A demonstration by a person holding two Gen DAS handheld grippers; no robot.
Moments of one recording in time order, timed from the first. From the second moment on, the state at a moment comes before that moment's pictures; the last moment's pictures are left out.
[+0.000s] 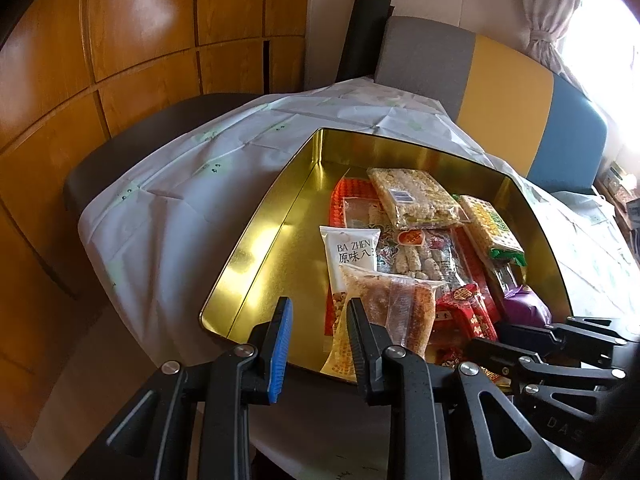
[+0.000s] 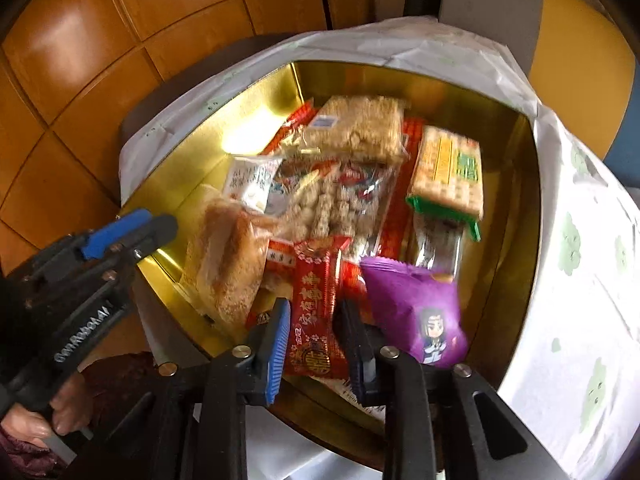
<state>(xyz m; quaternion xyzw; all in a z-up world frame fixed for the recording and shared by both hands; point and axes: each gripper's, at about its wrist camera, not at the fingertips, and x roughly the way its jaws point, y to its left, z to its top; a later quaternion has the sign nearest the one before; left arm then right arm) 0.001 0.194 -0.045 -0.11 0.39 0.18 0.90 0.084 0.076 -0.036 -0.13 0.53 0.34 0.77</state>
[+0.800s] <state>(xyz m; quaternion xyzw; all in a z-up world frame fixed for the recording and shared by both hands) -0.024 0.152 -0.003 -0.07 0.34 0.17 0.92 0.032 0.022 0.015 -0.07 0.42 0.21 0.88</state>
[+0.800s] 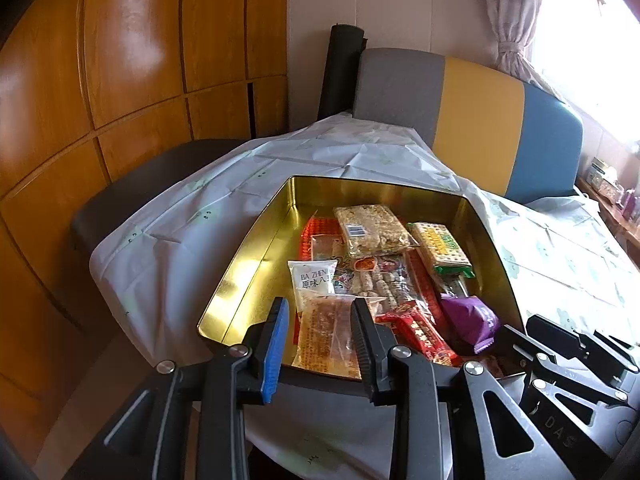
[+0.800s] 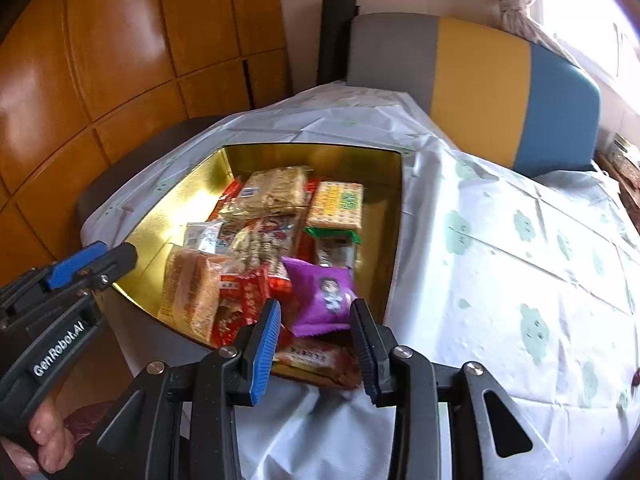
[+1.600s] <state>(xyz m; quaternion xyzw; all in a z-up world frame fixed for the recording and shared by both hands) -0.027 0.143 0.002 -0.06 0.33 0.16 0.93 0.026 0.007 0.015 -0.06 0.41 0.19 0.89</state>
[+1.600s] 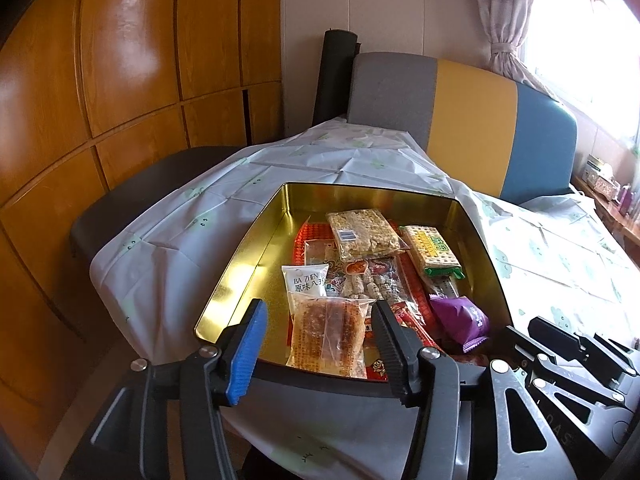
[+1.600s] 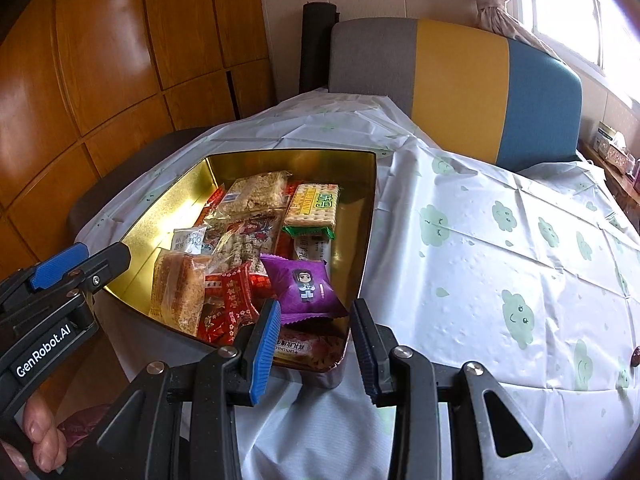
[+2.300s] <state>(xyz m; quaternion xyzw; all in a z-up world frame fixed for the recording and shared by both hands) -0.028 0.146 0.004 -0.06 0.33 0.17 0.93 0.026 0.008 0.014 -0.06 0.41 0.20 0.89</state>
